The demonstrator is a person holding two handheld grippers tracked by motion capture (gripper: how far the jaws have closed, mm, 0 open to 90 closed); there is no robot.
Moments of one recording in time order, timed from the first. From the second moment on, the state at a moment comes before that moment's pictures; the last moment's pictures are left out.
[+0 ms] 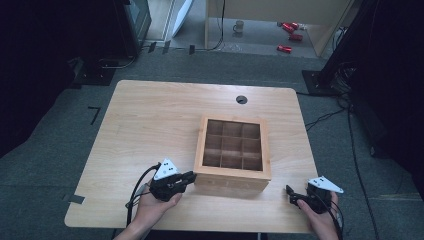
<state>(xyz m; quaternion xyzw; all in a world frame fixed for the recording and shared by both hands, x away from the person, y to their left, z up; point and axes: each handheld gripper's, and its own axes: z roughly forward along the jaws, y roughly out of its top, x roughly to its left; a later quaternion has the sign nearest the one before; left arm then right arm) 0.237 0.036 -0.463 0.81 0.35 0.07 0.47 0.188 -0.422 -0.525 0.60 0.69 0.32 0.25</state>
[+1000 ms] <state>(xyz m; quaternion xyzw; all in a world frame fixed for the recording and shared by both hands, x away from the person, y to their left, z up) 0.234 0.019 -0.464 0.80 0.35 0.22 0.44 0.188 -0.422 -0.525 0.60 0.69 0.32 0.25</state>
